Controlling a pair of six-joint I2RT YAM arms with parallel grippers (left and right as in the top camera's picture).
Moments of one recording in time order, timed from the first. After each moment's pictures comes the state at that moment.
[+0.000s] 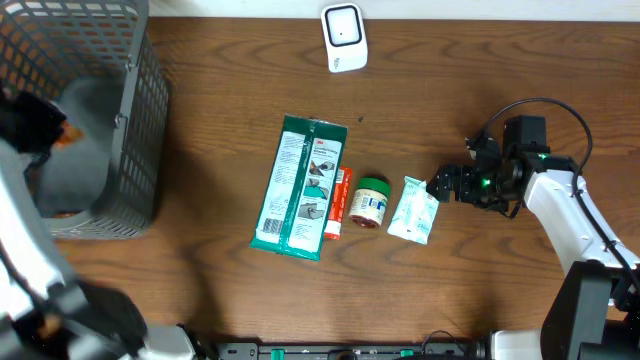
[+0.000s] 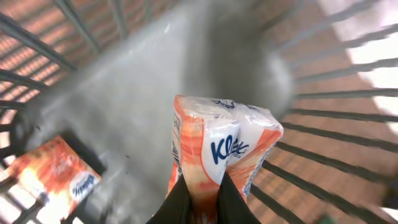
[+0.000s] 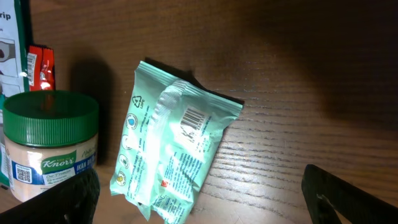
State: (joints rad) left arm 0.59 1.66 1.67 -1.03 0.17 -0.38; right arm -0.08 1.58 0.97 -0.74 -0.38 0.06
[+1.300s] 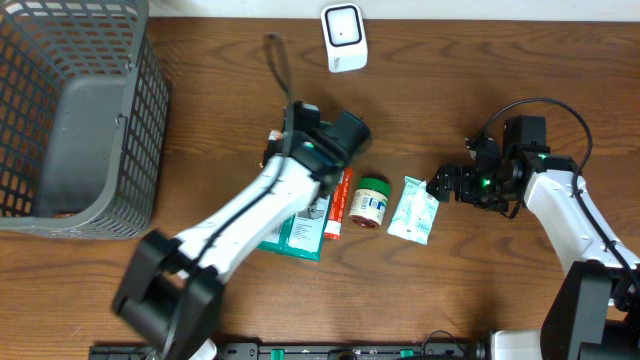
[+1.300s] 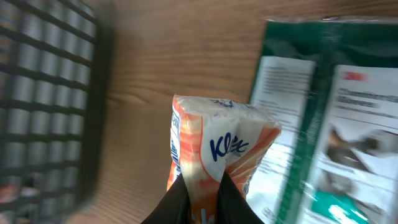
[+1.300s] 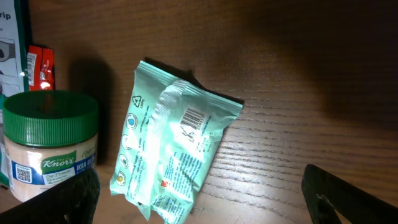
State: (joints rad) left arm -0.69 1.78 1.35 -0.93 -0.73 -0.52; right arm -0.08 1.58 0.97 -0.74 -0.38 0.06
